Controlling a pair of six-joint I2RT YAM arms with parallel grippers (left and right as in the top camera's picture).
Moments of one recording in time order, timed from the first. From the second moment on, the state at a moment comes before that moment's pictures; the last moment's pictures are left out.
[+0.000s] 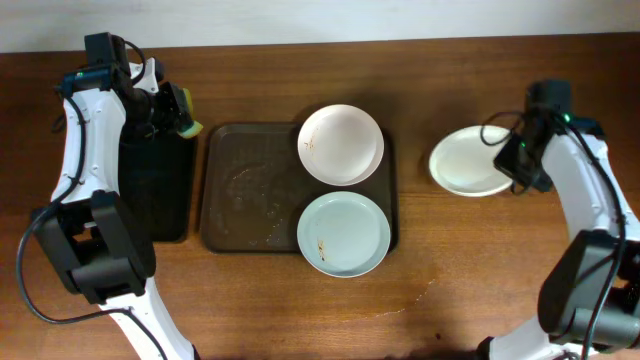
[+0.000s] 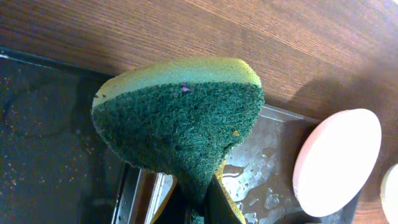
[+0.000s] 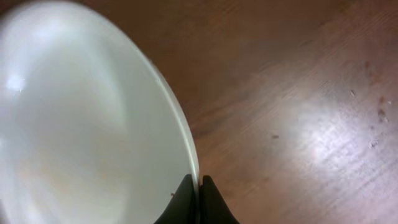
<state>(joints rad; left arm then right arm) 0.19 2.12 1.92 -1.03 0.39 -0.17 -0.23 1.77 1.33 -0.89 0.18 0.50</state>
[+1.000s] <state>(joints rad) 0.19 2.12 1.92 -1.03 0.39 -0.17 0.27 1.72 1.03 -0.75 -0.28 0.39</state>
